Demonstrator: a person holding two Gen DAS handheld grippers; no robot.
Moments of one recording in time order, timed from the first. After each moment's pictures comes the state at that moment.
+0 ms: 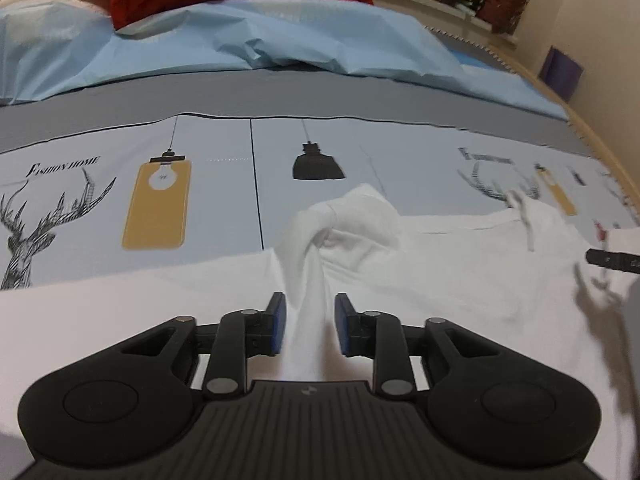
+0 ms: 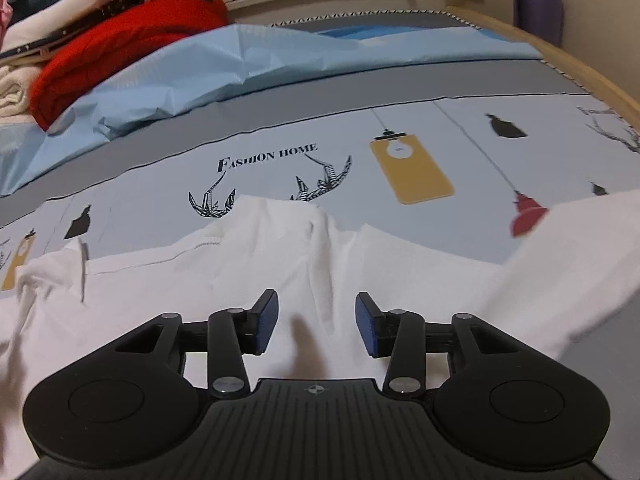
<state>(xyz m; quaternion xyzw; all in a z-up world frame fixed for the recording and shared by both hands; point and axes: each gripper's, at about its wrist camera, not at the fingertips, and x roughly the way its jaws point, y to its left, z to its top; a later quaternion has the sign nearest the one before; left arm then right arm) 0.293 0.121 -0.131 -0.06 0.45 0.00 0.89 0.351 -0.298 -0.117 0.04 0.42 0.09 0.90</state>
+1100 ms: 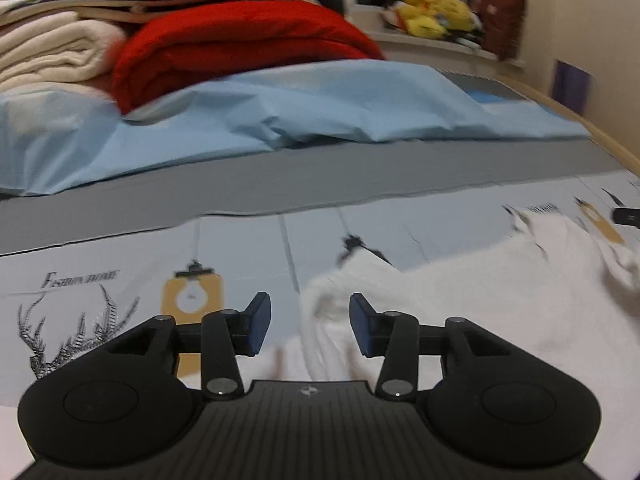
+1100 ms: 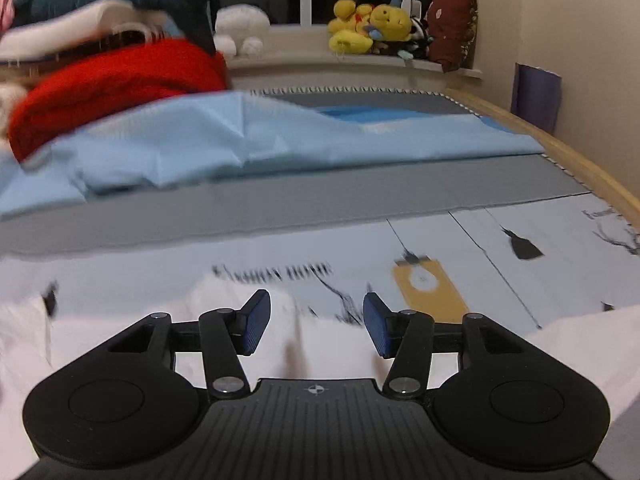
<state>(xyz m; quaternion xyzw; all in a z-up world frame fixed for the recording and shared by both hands) 0.340 0.140 -0.127 0.01 0.36 0.01 0.93 0.406 -0.245 -0.101 -0.02 0.32 0.04 0.95</state>
